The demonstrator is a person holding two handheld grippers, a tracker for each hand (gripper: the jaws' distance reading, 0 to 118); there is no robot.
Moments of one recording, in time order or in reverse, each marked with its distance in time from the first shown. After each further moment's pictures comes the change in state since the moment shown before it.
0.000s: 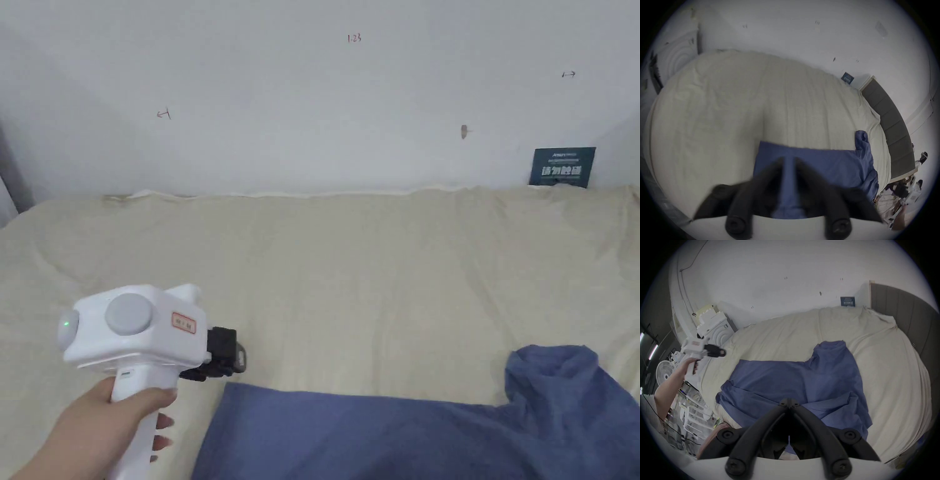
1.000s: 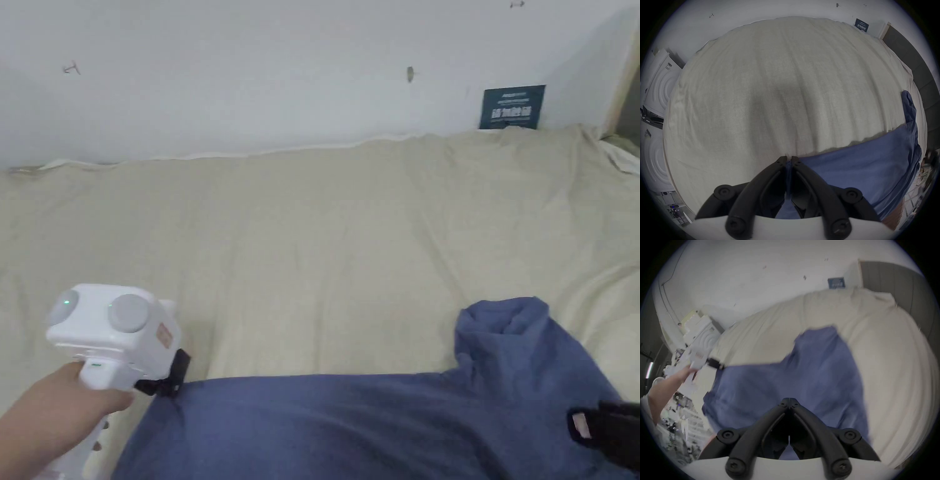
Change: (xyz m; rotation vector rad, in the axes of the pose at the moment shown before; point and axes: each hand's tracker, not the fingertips) left arm 0.014 0.016 -0.110 -0.255 0.299 -0.272; right arm 0.067 0.052 -0.070 0.001 -0.113 -0.081
